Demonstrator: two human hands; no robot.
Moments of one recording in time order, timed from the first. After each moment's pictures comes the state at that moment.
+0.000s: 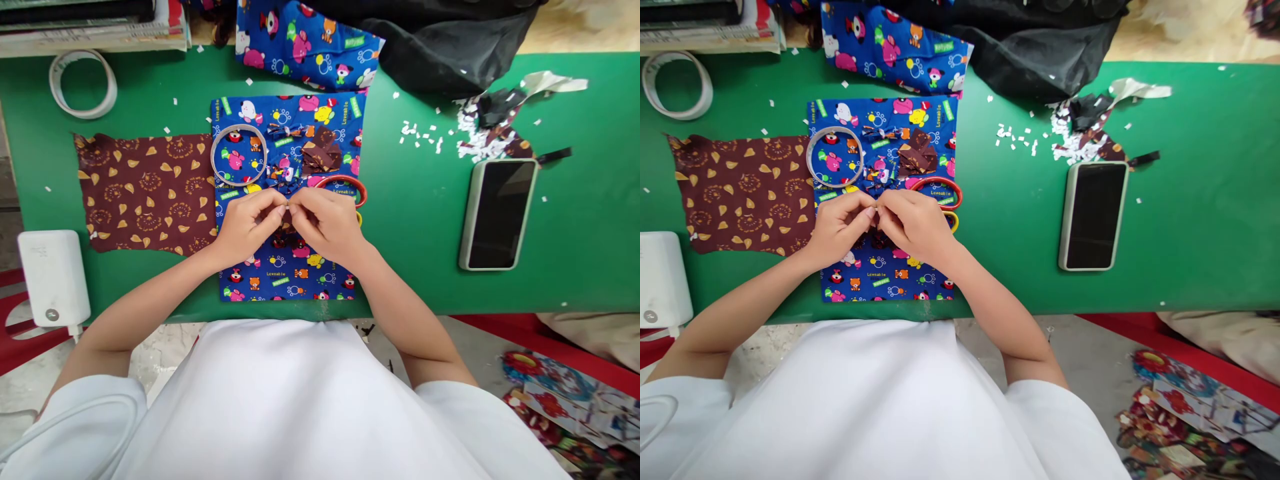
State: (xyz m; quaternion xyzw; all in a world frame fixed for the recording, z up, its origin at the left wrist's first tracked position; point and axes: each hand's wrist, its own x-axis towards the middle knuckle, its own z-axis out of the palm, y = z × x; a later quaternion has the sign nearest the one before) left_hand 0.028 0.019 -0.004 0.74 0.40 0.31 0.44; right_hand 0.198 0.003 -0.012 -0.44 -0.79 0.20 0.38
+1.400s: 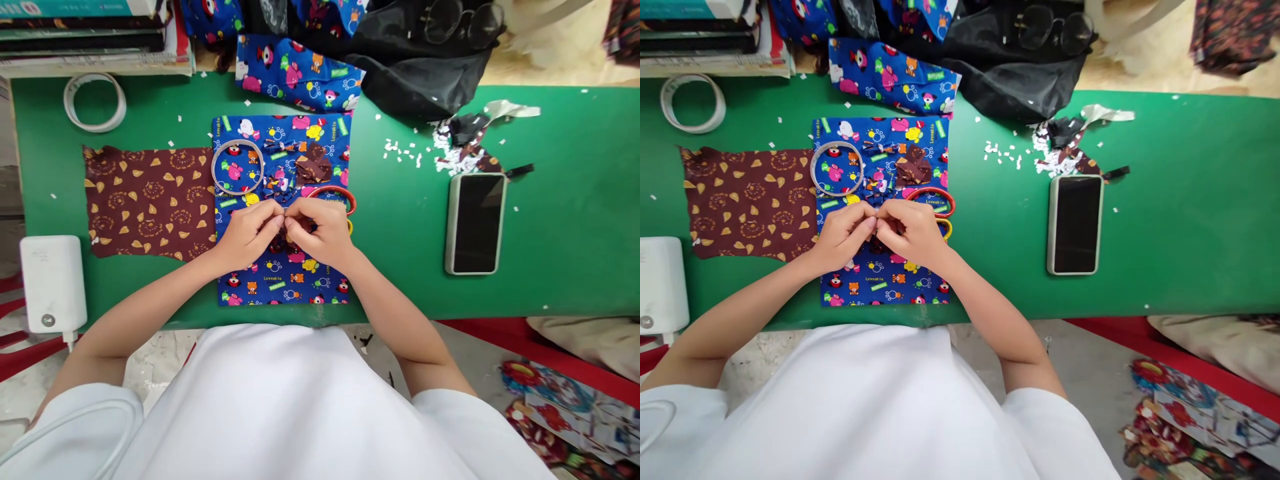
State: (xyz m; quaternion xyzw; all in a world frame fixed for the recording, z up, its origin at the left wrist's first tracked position) left_hand 0.027 0.017 -0.005 0.78 0.37 0.29 0.40; right_hand 0.196 0.001 -0.008 -0.45 -0.74 0.28 0.42
